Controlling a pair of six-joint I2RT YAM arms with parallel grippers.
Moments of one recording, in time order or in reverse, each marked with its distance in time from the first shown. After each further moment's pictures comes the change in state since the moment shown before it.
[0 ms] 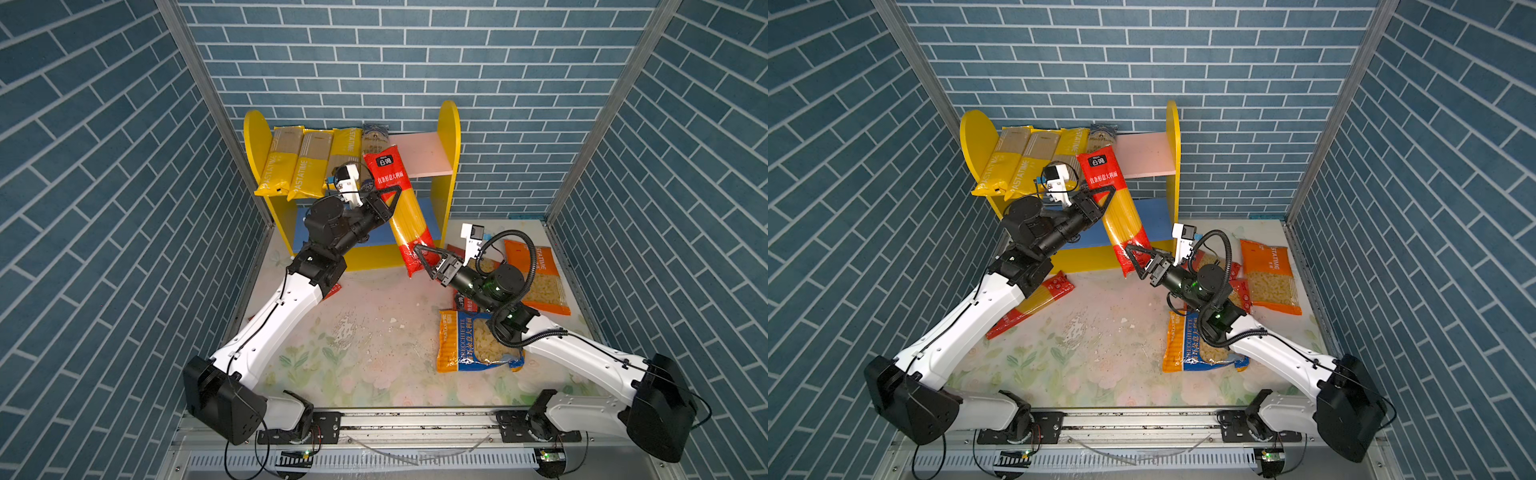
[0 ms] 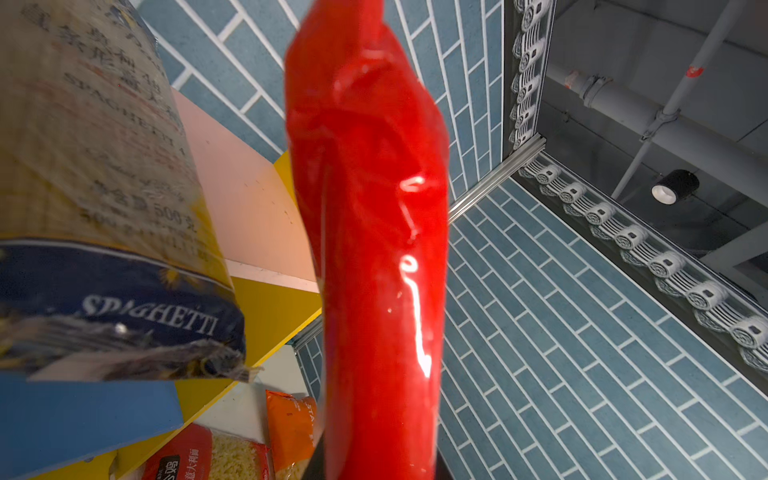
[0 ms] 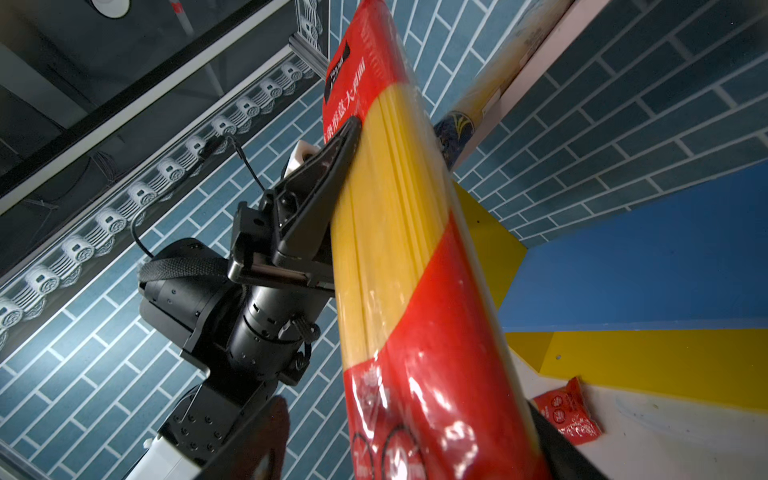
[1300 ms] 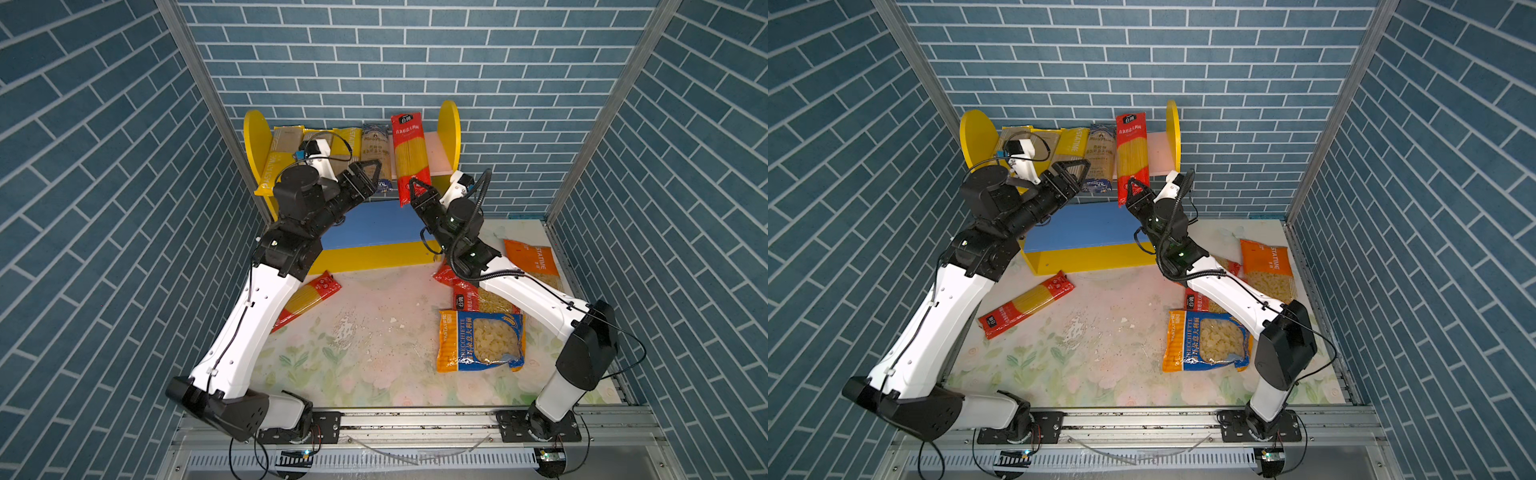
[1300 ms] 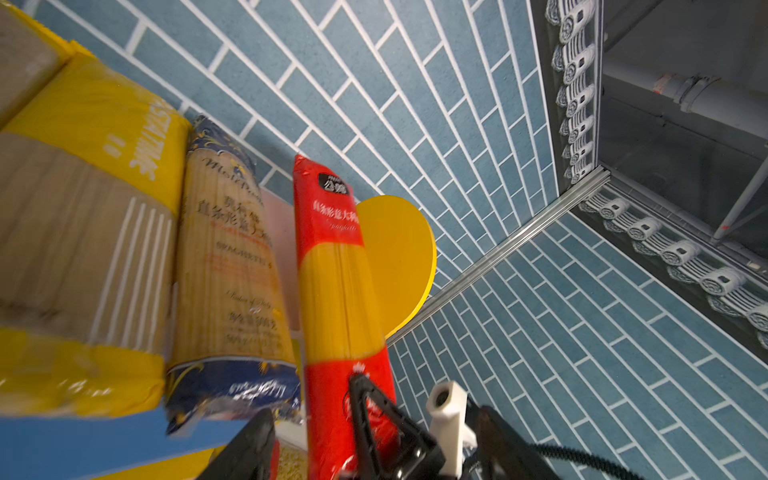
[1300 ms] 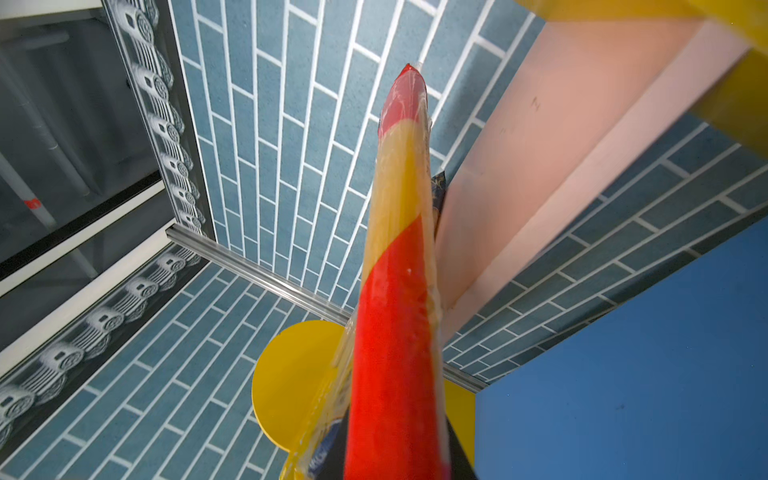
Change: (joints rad) left arm 0.085 -0.034 0.296 -0.468 -0.097 0.127; right arm -0.037 0.469 0.786 -0.414 0.451 0.116
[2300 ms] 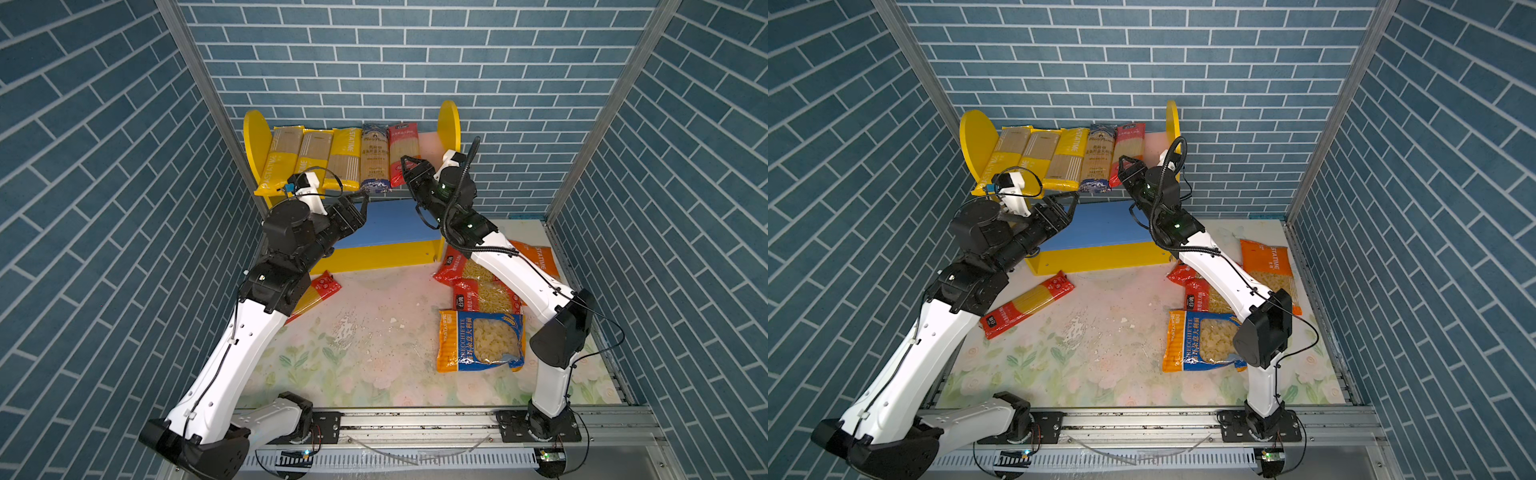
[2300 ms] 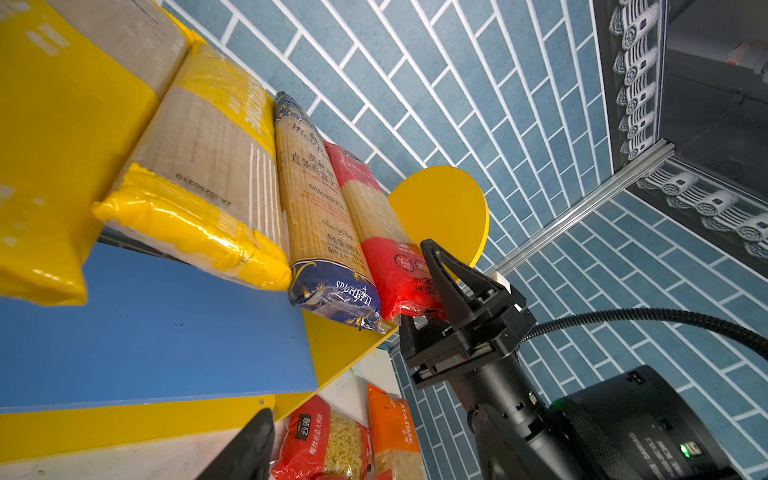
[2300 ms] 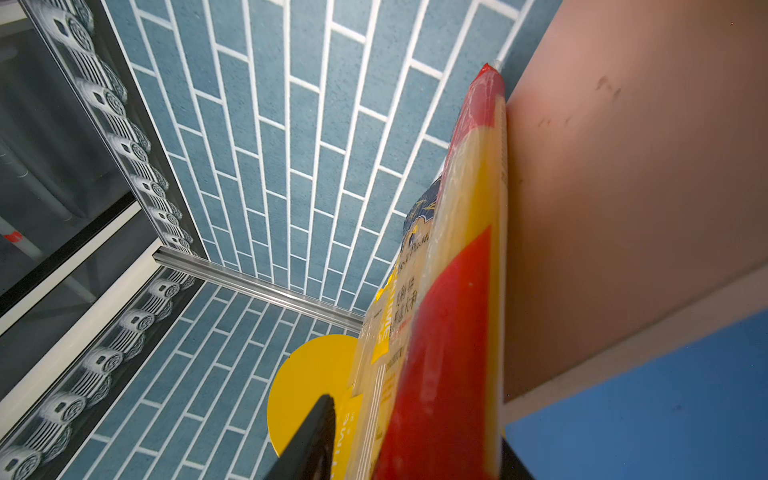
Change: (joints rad) left arm 0.000 -0.189 -0.243 -0.010 -0.066 0.051; right arm -0.052 0.170 0.365 -0.281 -0.104 0.120
